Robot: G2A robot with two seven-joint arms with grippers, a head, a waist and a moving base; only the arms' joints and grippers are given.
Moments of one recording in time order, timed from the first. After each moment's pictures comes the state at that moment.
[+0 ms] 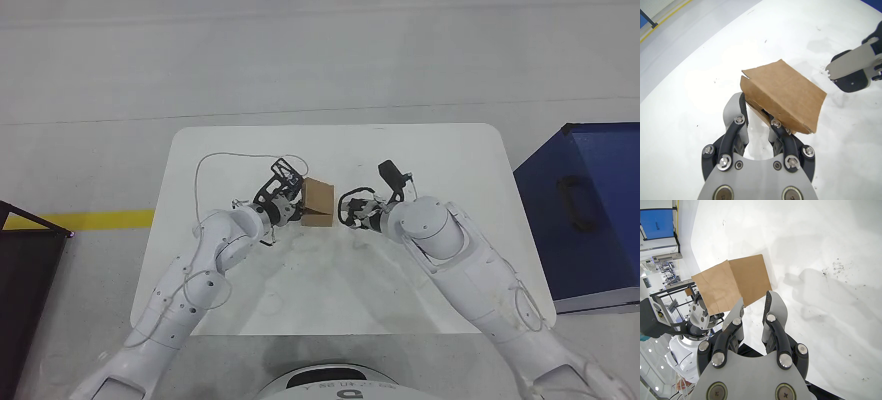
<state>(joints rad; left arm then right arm) 1.23 -1.21 -1.06 -1.53 1.23 -0.36 -0.48 -1.20 -1.16 1.00 -1.73 -0.04 0.79 0.57</state>
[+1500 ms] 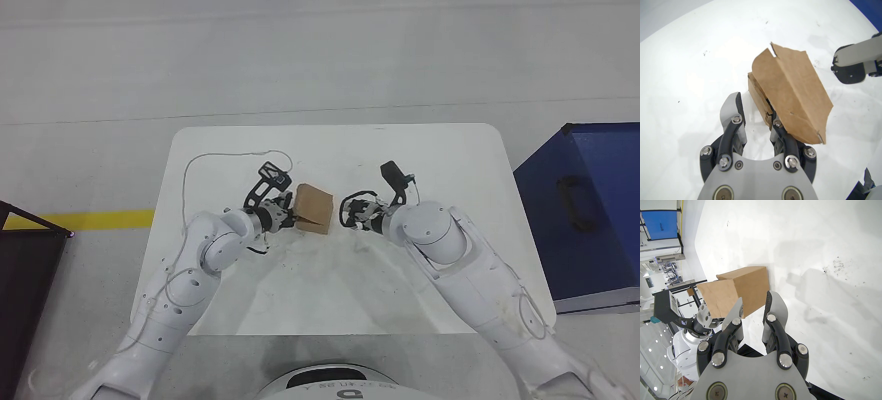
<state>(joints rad) 1.27 -1.20 -1.12 -1.56 1.03 -0.32 -0.67 -1.24 -1.15 1.02 -1.78 -0.04 0.79 0.55</state>
